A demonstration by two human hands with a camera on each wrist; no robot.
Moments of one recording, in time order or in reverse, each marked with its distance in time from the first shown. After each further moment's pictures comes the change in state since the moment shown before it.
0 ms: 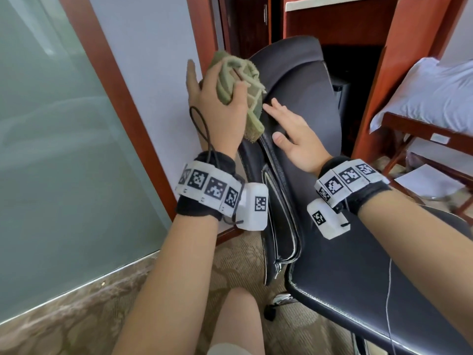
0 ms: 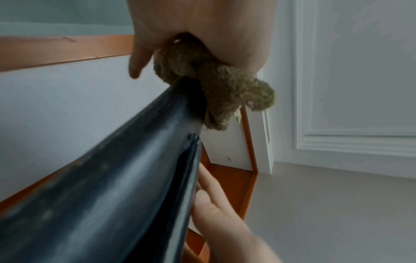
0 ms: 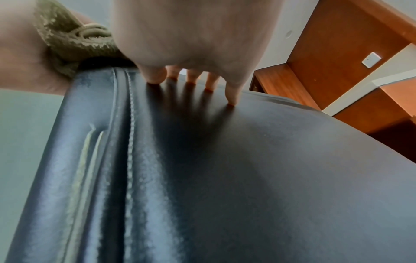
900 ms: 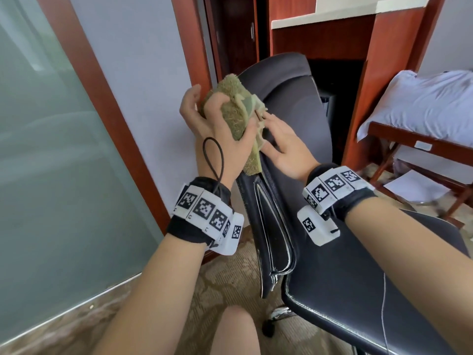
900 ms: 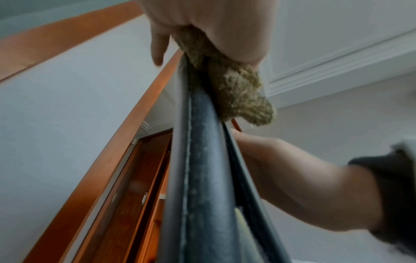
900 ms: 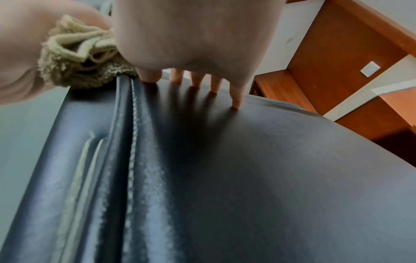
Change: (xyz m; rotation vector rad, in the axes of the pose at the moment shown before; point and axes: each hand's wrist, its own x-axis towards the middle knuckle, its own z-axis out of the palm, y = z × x) left_hand -0.016 -0.017 0.004 0.148 0.054 0.451; right_hand 0.010 -0.007 -0.001 -0.009 0.065 0.074
